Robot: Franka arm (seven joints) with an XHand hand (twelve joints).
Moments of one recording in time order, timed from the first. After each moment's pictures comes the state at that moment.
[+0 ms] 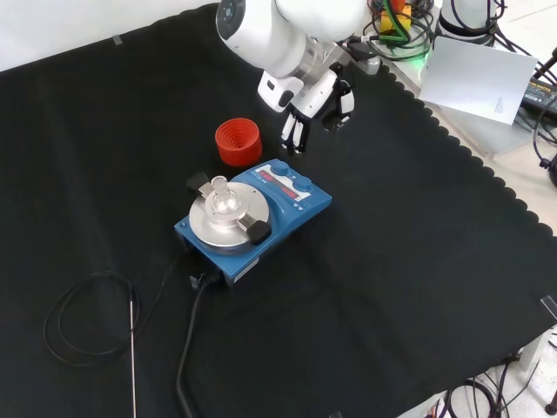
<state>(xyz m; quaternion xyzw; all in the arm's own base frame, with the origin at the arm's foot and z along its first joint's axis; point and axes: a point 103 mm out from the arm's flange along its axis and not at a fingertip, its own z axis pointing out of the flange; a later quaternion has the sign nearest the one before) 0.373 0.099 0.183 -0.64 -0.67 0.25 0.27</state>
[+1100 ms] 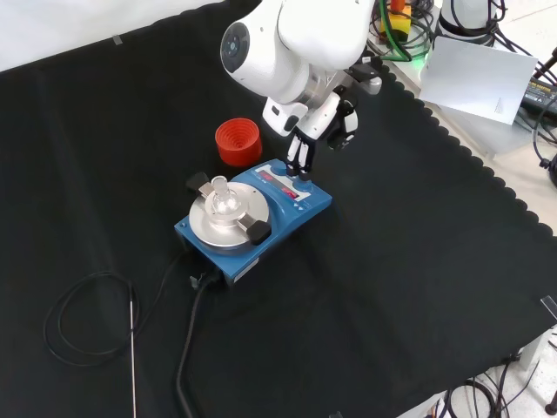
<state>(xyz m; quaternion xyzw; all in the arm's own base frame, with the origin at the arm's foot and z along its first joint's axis) 0.378 0.116 0.155 -0.63 -0.68 0.26 0.27</state>
